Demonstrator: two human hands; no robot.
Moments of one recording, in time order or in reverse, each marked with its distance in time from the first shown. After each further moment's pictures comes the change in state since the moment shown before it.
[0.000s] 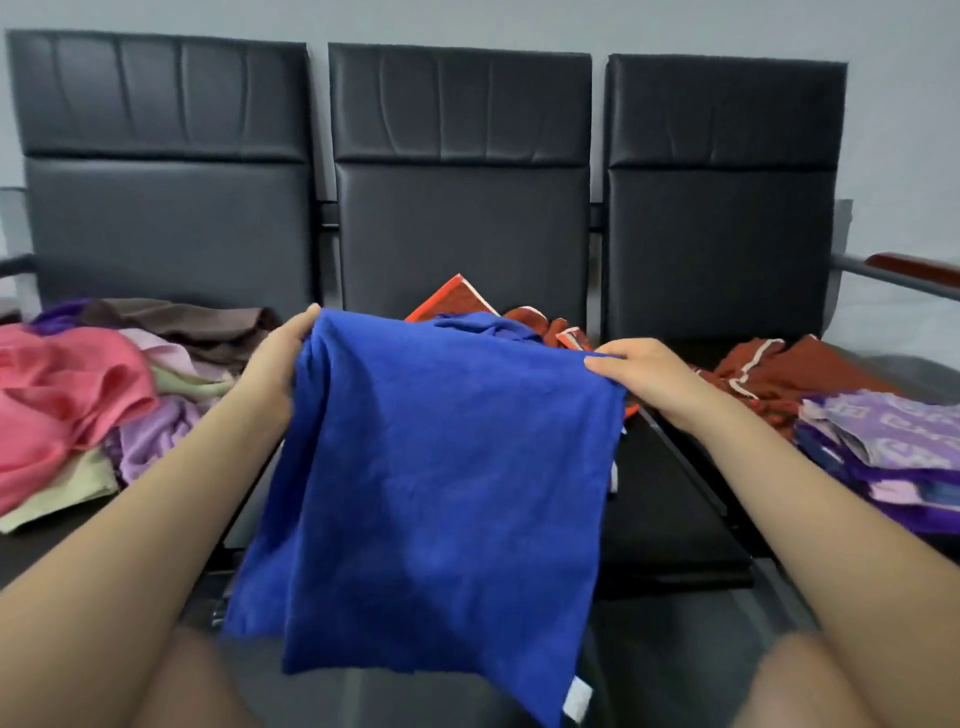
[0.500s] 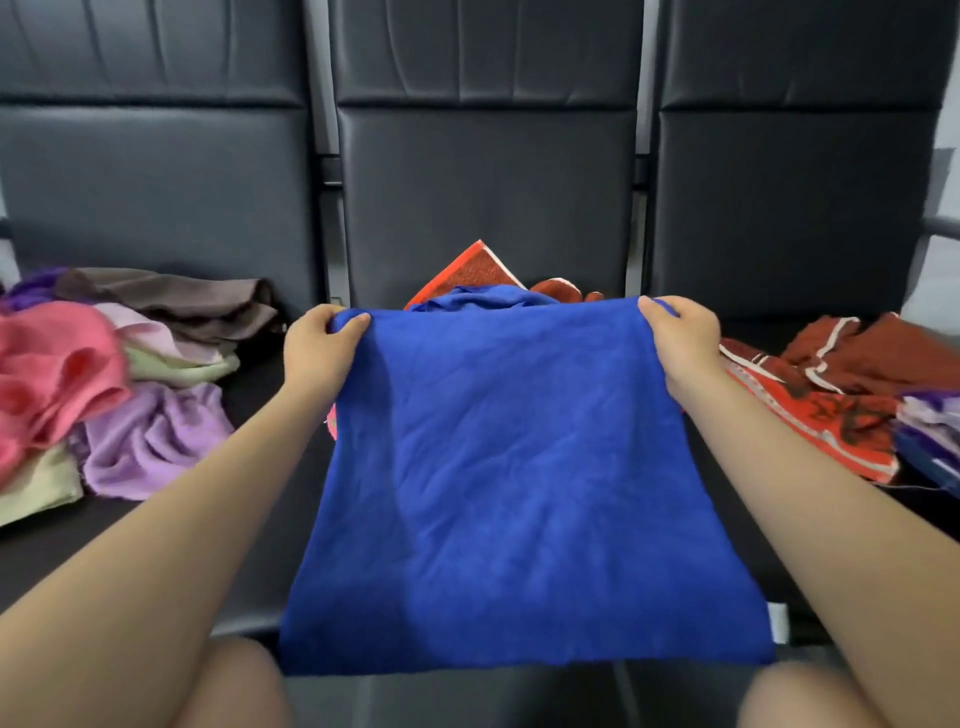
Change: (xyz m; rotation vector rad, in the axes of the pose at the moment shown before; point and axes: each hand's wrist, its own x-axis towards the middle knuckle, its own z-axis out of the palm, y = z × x) left_hand 0.114 -0.063 -0.019 0.689 0.374 0.367; right_hand 0.093 0.038 0.036 0.296 0.482 0.066
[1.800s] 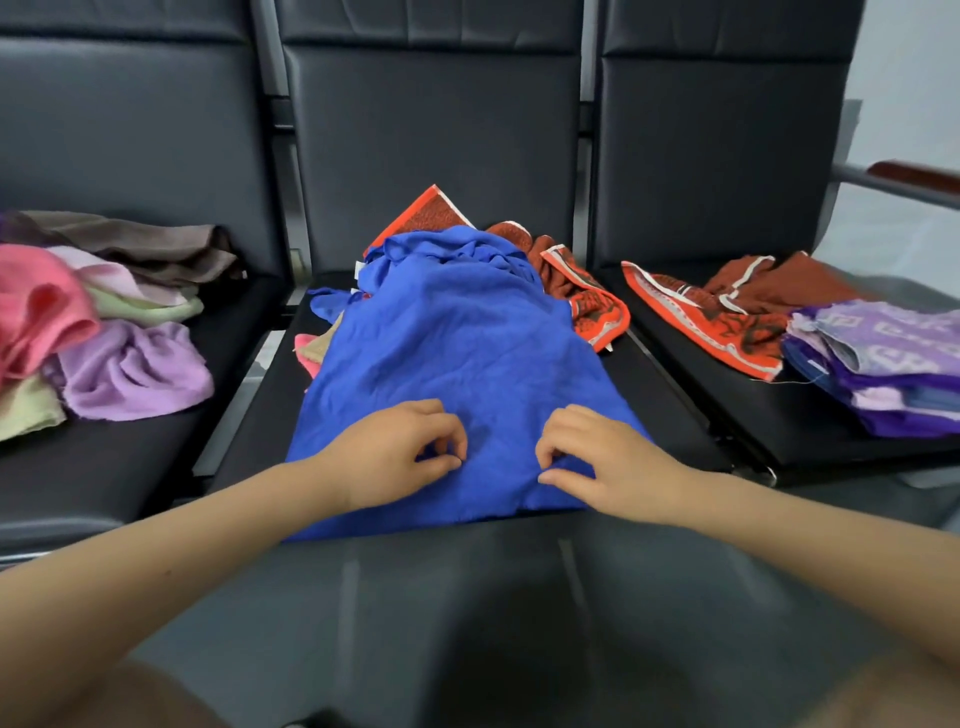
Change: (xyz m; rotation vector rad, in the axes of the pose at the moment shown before) left_hand -0.185 0.015 -0.020 0.514 -0.953 0.634; right_hand -0.178 0.046 -0.082 -0.698 -0.855 -0.784
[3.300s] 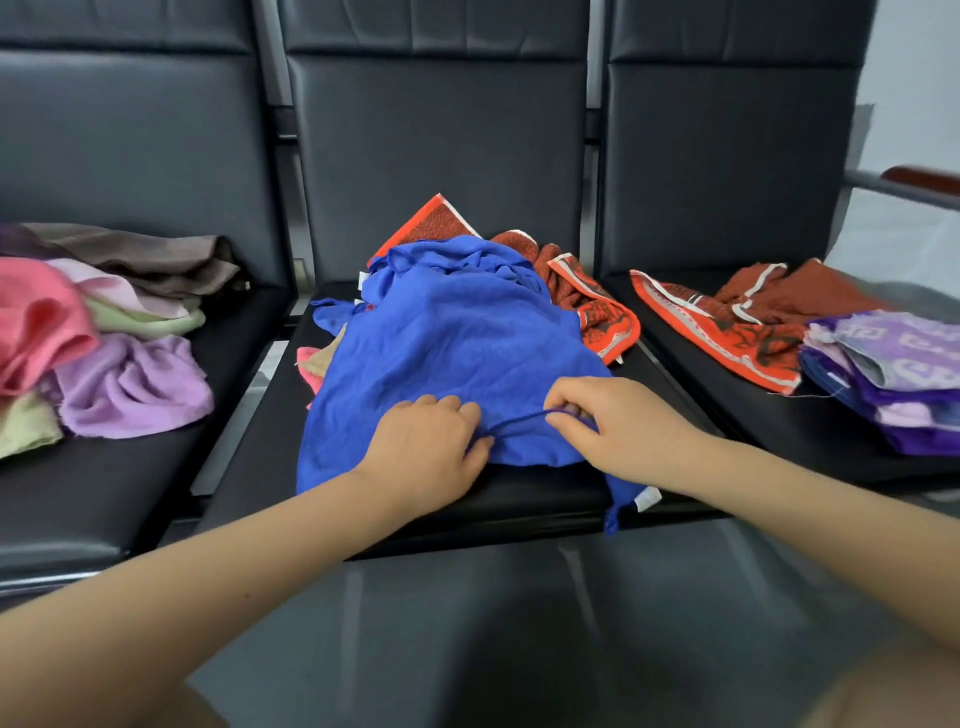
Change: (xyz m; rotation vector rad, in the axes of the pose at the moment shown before) left_hand 0.031 0.023 0.013 0.508 0.229 -0.129; right_hand 0.034 -0.011 -0.036 -0.045 0.043 0.231
